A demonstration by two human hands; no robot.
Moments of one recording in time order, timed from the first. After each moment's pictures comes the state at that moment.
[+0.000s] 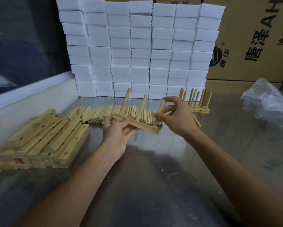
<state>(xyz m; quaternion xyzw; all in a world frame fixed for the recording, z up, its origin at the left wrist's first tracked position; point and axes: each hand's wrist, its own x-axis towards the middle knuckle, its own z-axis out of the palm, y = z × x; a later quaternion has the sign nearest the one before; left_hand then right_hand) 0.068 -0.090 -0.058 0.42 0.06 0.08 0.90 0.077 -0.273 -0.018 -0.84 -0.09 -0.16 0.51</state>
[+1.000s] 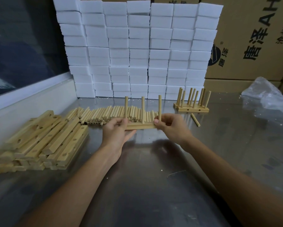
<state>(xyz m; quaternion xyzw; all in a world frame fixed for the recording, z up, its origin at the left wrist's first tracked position) 0.071 -0.091 -0.070 0.55 0.09 0.12 0.83 0.084 -0.275 -0.053 -0.84 -0.12 -0.10 0.53</state>
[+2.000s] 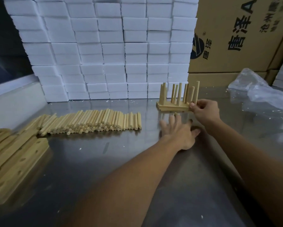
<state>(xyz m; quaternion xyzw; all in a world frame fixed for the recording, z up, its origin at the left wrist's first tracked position) 0.139 -0.316 -0.076 0.97 -0.24 0.03 0.08 0.177 -0.442 -0.061 -0.81 0.11 -0.28 0.50</state>
